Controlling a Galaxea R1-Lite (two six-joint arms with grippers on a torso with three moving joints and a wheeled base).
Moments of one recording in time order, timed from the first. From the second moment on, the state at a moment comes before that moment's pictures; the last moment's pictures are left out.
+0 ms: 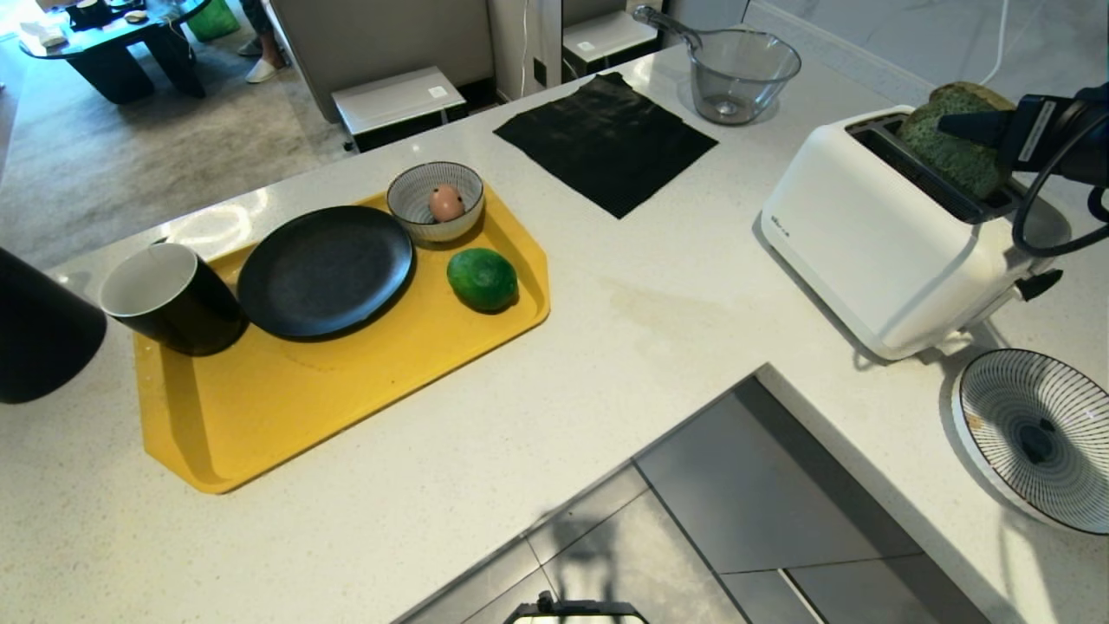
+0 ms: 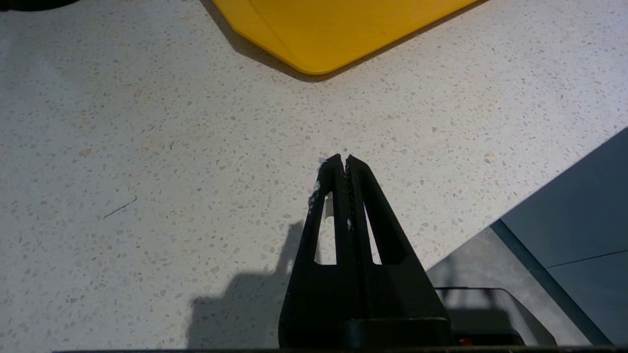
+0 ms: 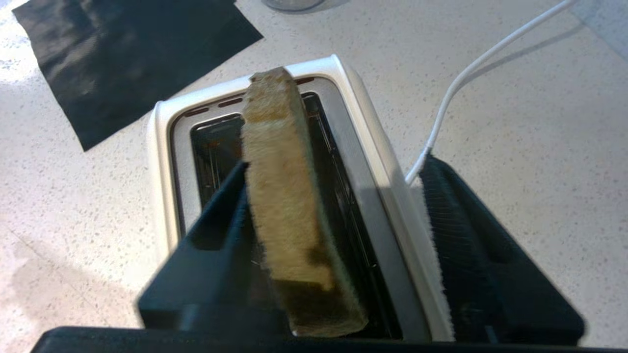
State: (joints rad) left arm 0.00 0.00 0.00 -0.05 0.01 -0.02; right arm -0.09 1.60 -1.44 -0.17 0.17 0.05
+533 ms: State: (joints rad) left arm 0.00 0.00 0.00 -0.05 0.01 -0.02; right arm -0.10 1.59 -1.43 -0.24 0.17 0.05
